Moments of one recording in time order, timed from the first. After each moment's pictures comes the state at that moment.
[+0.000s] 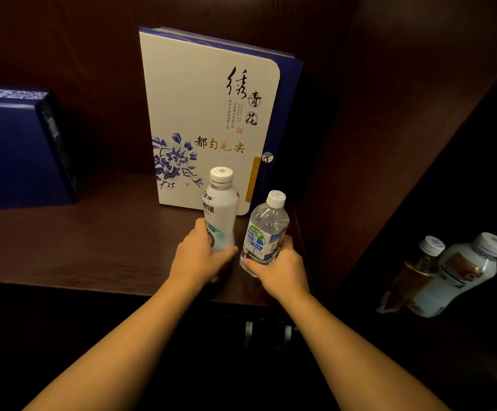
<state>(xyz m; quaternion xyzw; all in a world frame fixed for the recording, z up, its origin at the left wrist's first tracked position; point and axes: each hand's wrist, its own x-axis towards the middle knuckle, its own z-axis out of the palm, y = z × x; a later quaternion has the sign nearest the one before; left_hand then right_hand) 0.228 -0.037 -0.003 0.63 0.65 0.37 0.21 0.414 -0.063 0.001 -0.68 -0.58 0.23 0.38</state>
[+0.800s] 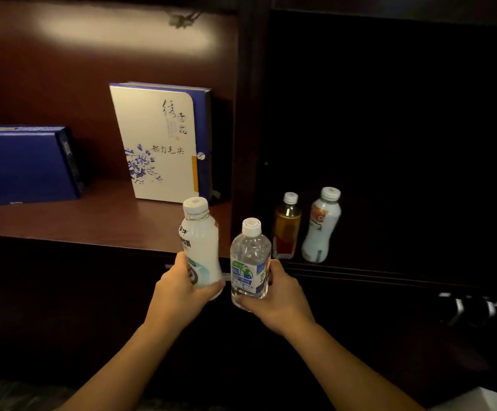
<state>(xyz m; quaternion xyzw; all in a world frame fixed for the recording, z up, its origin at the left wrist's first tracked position) 0.406 -0.302 0.032 0.59 0.66 0.41 0.21 0.621 -0.291 0.027 -0.58 -0.68 0.28 0.35</state>
